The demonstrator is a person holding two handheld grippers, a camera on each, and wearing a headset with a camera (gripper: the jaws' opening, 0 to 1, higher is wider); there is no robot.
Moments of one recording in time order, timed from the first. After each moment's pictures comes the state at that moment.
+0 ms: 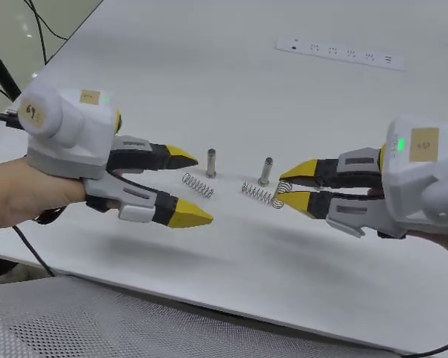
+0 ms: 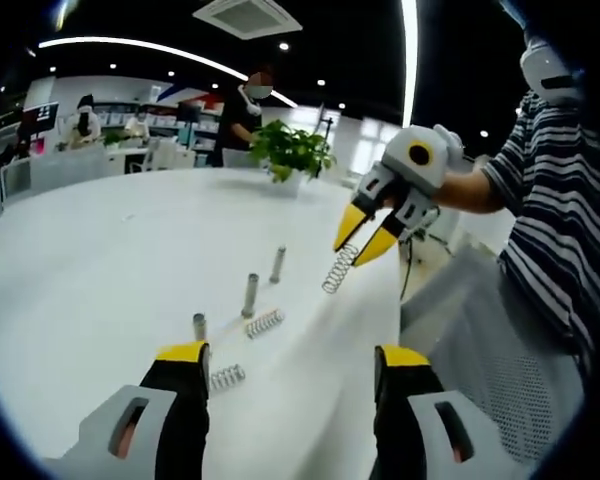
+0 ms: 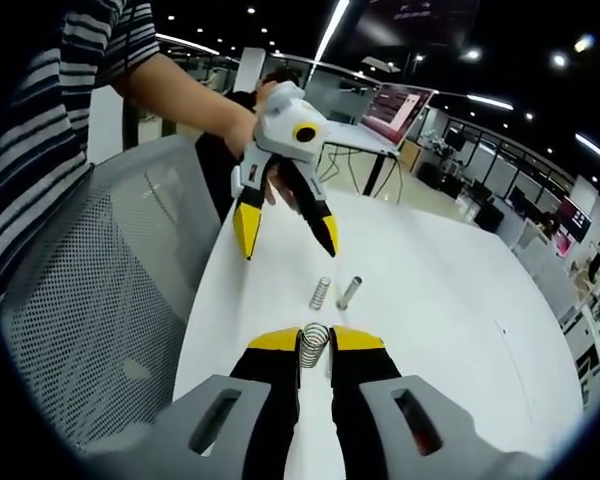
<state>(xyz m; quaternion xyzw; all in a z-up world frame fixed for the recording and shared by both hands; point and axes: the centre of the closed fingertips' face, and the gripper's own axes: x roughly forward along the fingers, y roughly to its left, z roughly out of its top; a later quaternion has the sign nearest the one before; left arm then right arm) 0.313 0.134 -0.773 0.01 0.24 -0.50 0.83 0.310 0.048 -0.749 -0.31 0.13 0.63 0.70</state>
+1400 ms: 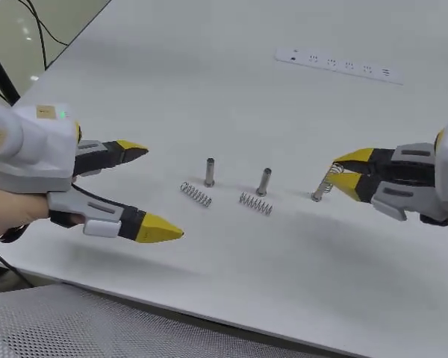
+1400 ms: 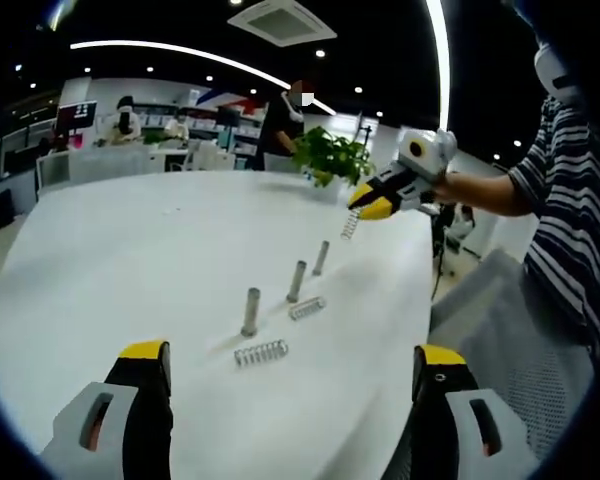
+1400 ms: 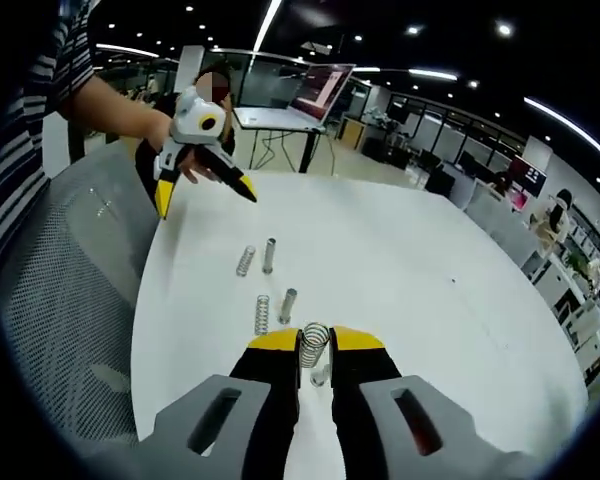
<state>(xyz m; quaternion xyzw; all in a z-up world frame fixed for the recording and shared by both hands) 0.318 0.174 -0.781 0.00 0.23 -0.42 0.87 0.384 -0.014 -0.738 -0.28 0.17 0.52 0.79</state>
